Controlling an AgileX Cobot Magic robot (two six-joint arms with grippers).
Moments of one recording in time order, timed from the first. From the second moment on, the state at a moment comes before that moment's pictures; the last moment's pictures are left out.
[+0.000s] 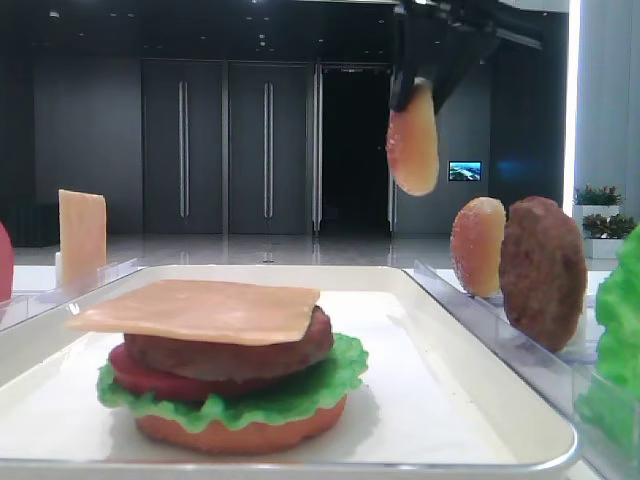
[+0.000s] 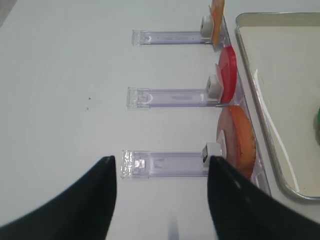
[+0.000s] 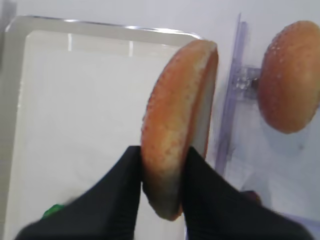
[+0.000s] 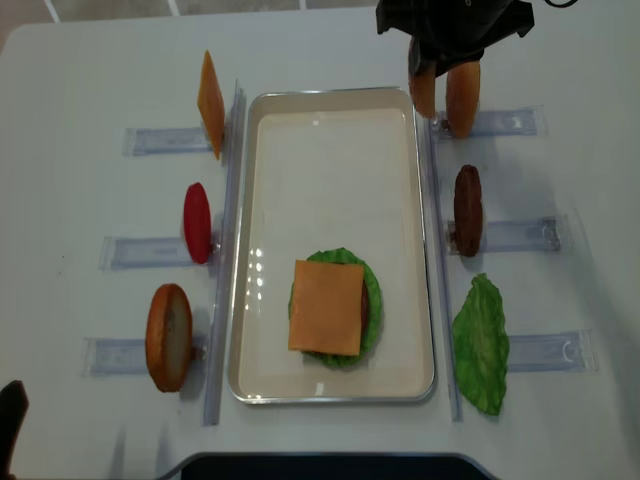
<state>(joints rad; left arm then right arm) 0.05 -0.01 -0.47 0.00 1.11 0.01 0.46 1.82 -1.62 0.20 1.03 0.20</state>
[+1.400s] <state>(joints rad) 0.05 -0.01 -0.47 0.00 1.11 0.01 0.73 1.58 -0.87 1.39 0.74 -0.79</state>
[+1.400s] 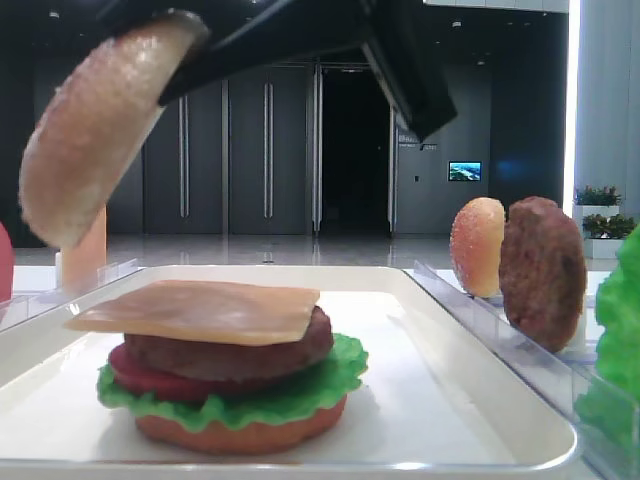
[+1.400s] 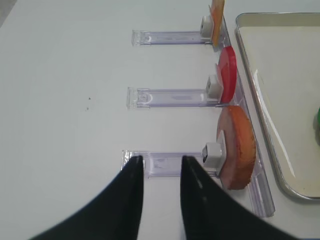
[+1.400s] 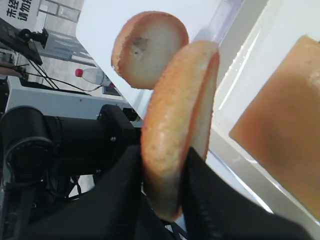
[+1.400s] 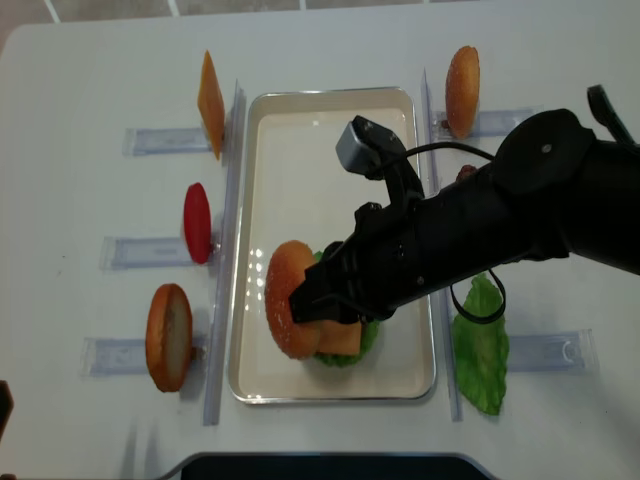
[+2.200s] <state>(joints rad) 0.05 -0.01 -0.47 0.00 1.11 0.01 0.56 1.70 -0.87 1.50 0.88 -0.97</state>
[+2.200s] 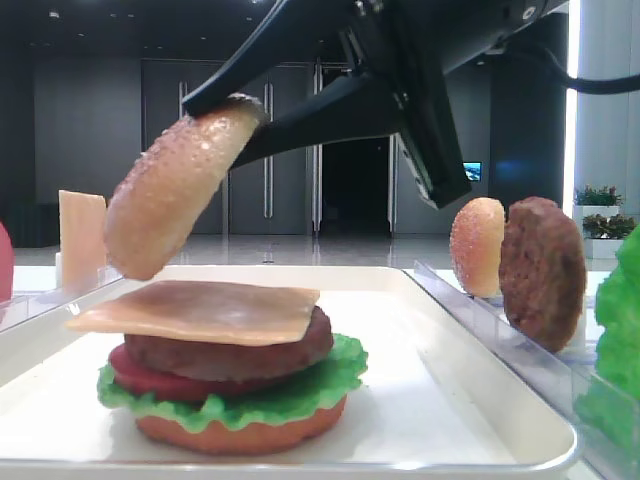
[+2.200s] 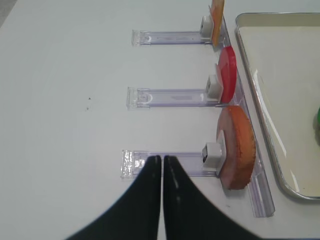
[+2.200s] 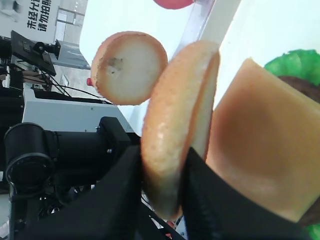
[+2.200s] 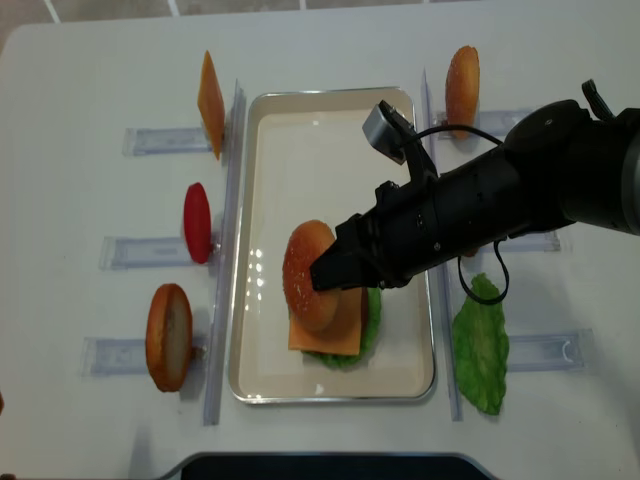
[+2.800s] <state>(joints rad) 0.05 -0.01 -0.47 0.00 1.11 0.01 0.54 1.74 -0.87 1.51 0.94 -0.99</state>
